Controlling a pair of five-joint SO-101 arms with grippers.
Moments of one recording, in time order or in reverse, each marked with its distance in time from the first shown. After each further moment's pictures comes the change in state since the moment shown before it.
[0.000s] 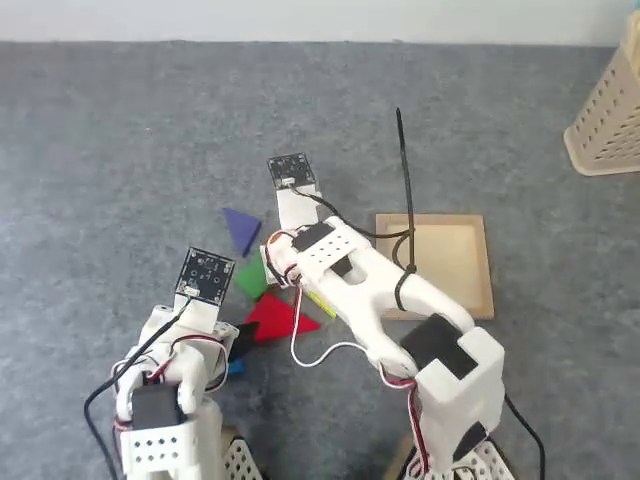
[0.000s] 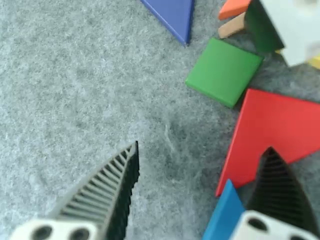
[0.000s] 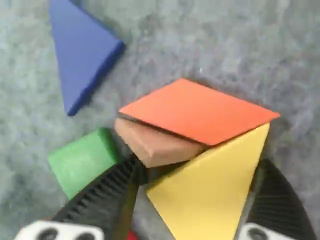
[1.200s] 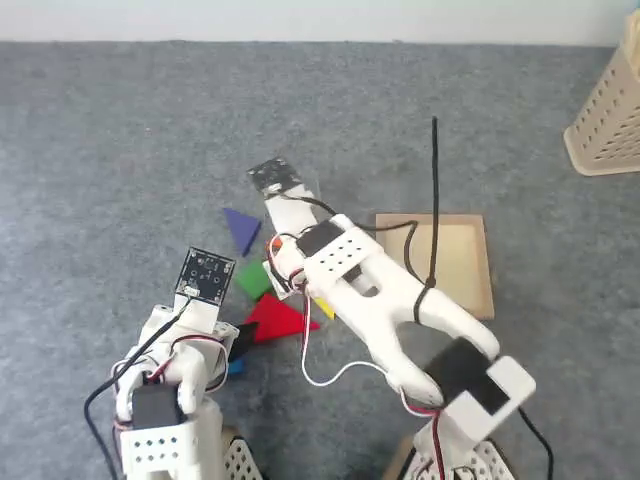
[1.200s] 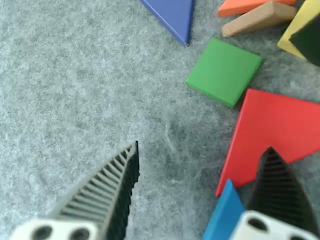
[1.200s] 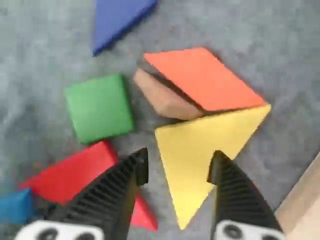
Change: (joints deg) left arm 0.0 0.0 0.0 0.0 0.0; right arm -1.7 -11.8 3.3 11.3 8.4
